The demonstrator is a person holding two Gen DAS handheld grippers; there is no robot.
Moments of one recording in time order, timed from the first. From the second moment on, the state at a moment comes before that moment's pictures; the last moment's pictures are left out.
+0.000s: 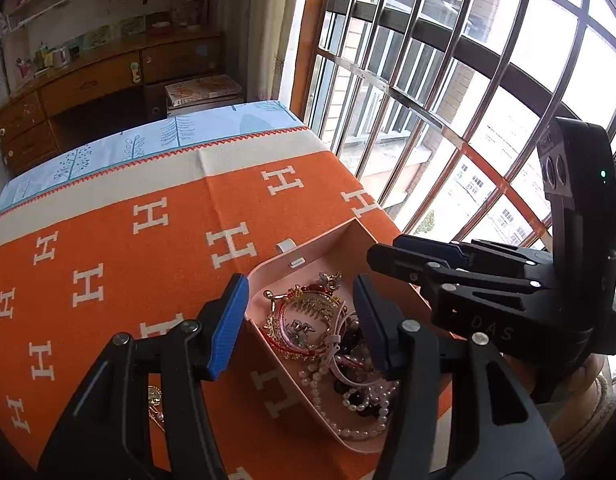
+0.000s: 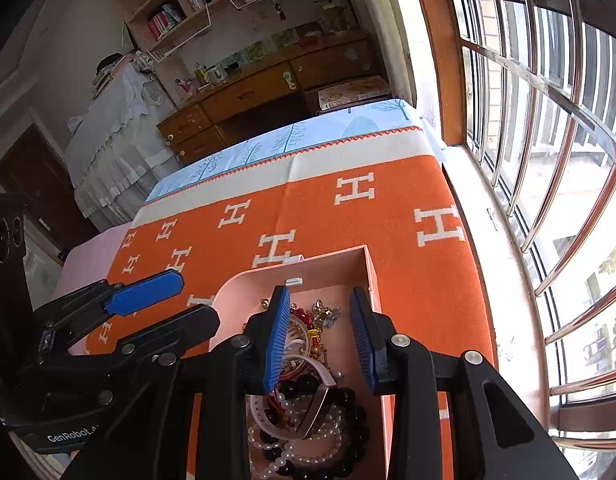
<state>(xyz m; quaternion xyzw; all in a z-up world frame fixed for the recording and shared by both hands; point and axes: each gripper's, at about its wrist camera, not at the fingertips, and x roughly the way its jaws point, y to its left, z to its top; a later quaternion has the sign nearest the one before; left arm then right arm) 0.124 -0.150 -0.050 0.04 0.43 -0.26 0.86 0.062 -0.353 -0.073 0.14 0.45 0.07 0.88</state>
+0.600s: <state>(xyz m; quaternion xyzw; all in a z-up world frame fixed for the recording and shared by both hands) 0.094 -0.051 0.006 0.07 0.40 -0.18 0.90 0.033 -0.278 -0.007 0.09 0.43 0.11 0.89</state>
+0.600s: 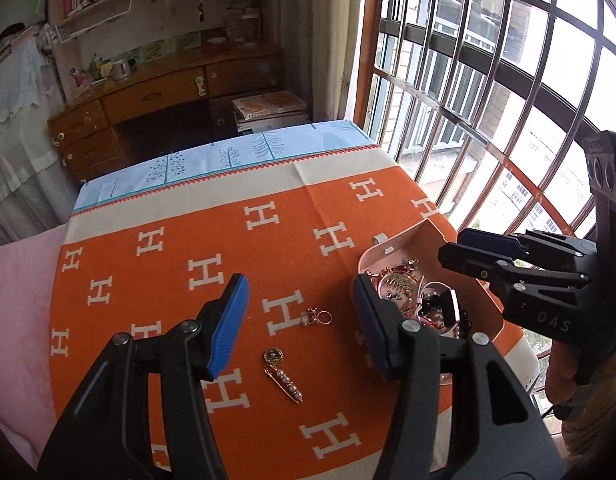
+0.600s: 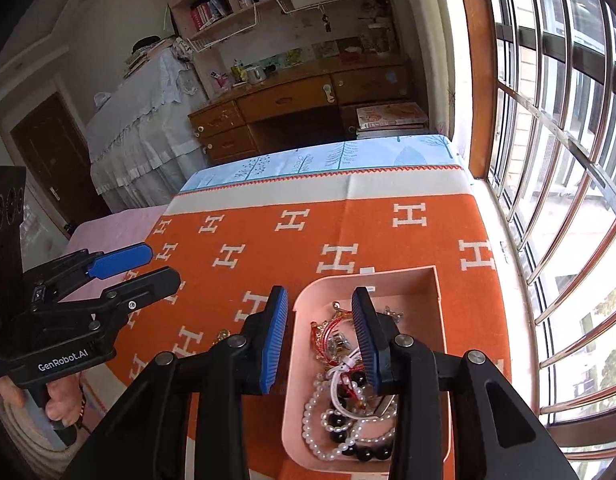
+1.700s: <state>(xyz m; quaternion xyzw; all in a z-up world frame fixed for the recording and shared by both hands) 0.085 0.071 -0.099 0.02 0.50 -0.13 0.86 0.053 -0.098 -0.146 -0.05 0.57 0.19 0.80</state>
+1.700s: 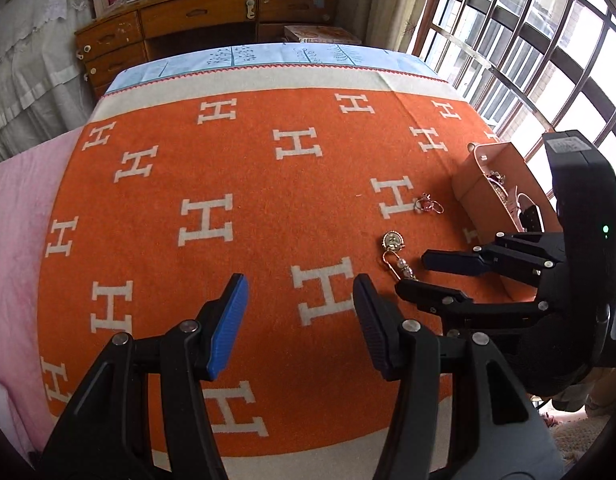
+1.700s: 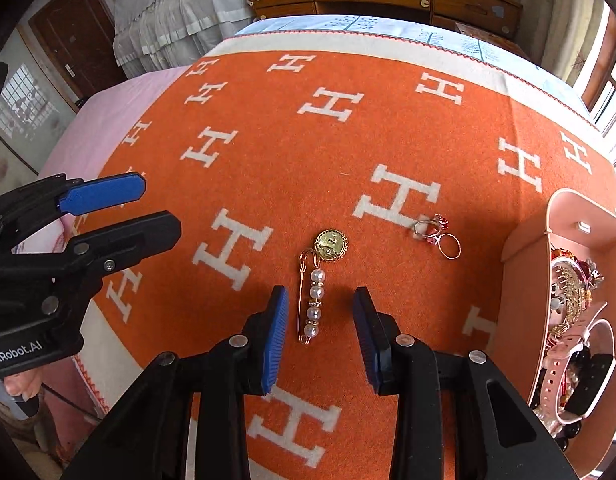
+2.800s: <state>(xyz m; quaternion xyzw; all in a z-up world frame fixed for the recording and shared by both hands) 0.105 -0.006 -0.122 0.04 0.52 -0.19 0.83 0.017 -0.172 -0.068 0.02 0.45 0.15 0.88</state>
